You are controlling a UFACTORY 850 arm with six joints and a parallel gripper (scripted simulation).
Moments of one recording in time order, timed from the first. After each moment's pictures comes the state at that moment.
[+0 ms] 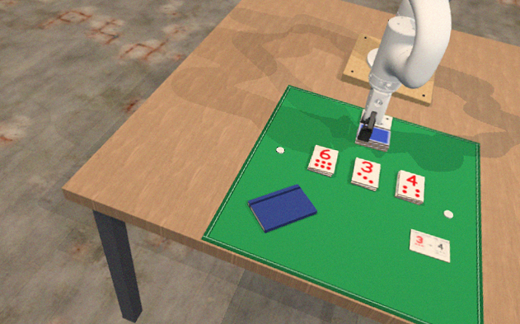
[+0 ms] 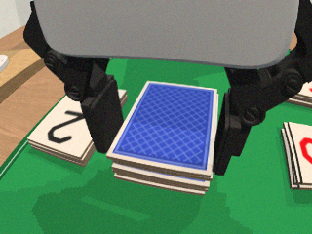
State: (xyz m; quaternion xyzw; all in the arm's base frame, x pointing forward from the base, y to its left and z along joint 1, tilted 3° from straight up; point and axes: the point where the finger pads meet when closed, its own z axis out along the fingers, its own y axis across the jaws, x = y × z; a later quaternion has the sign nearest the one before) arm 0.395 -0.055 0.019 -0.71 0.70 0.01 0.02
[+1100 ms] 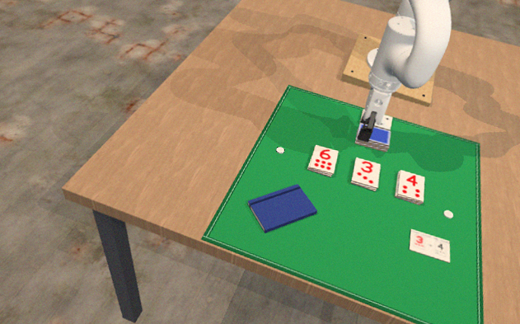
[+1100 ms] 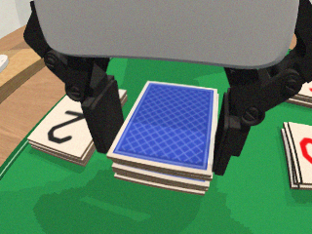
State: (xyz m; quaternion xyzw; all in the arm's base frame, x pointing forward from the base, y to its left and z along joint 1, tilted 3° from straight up) arm 0.395 -0.055 0.019 -0.71 0.70 0.01 0.02
